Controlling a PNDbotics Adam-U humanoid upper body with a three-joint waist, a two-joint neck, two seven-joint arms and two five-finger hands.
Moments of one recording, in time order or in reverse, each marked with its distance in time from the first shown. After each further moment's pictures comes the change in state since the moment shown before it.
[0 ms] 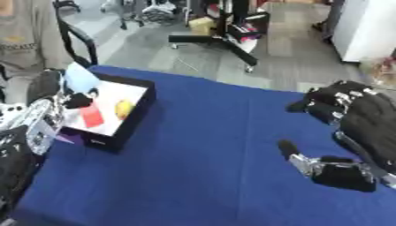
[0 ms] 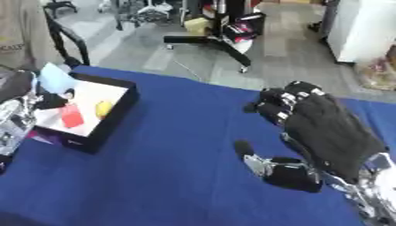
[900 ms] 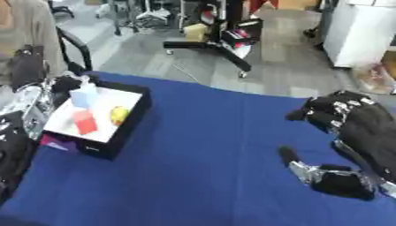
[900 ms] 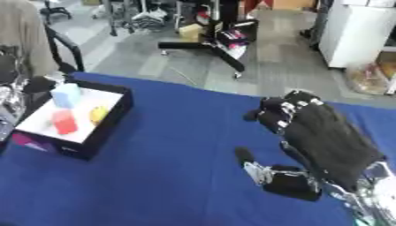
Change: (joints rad) left arm -0.025 0.019 0.104 -0.080 0.180 -0.129 0.166; right arm 0.038 -0.002 -0.023 0.000 -0.019 0.023 -0.022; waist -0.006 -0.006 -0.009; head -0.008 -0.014
